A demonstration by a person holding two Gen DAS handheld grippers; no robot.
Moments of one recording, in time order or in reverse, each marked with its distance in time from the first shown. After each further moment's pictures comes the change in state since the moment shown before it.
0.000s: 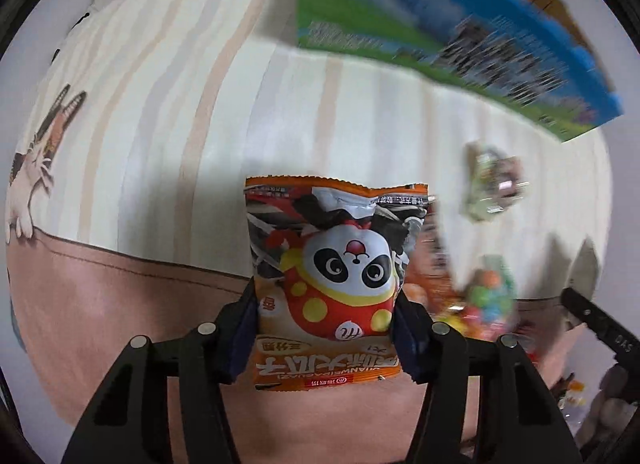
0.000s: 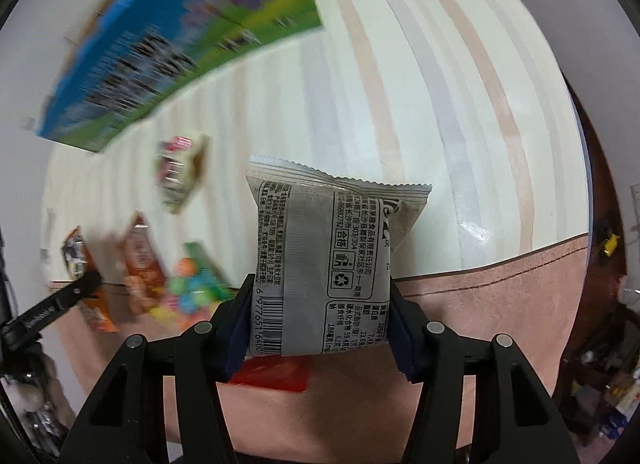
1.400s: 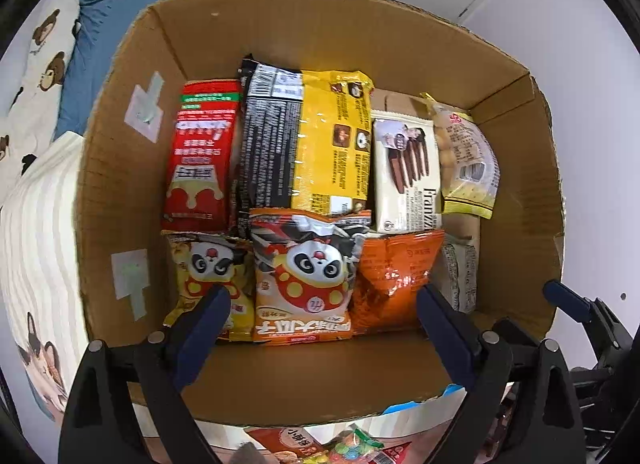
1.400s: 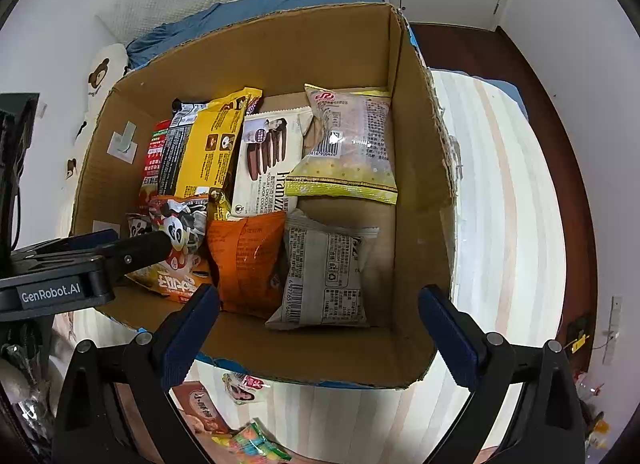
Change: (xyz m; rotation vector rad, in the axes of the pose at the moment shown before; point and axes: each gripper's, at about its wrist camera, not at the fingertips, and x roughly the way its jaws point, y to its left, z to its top) left arm -0.006 -0.091 0.250 0.110 0.061 -0.071; right arm -0.060 0.063 0.245 -0.202 -0.046 -0.066
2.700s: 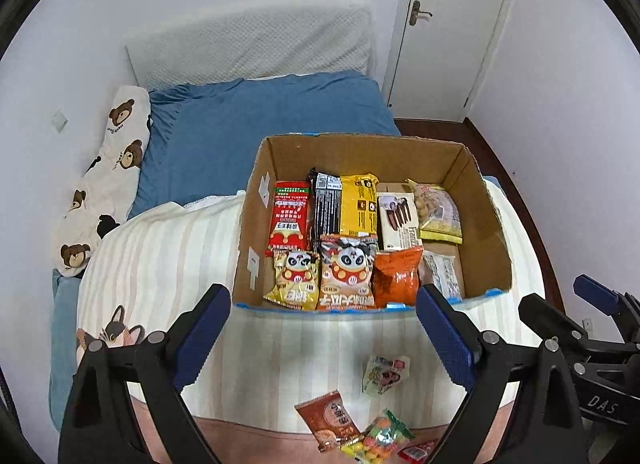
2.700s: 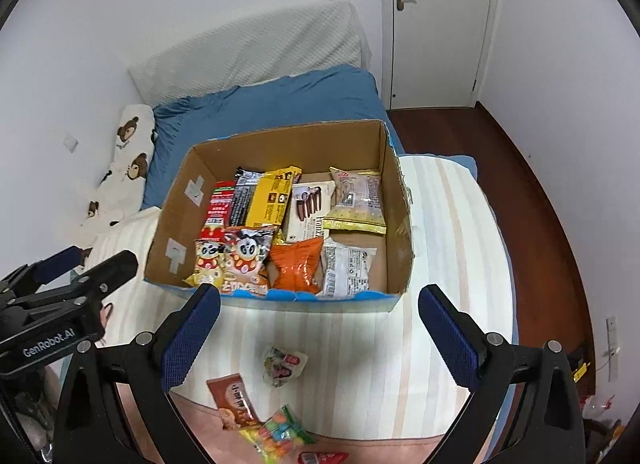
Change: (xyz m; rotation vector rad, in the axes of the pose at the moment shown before) left arm -0.158 -0.015 -0.134 0.041 -0.466 0.164; right arm -0.146 0.036 -0.093 -0.026 -0.351 -0.018
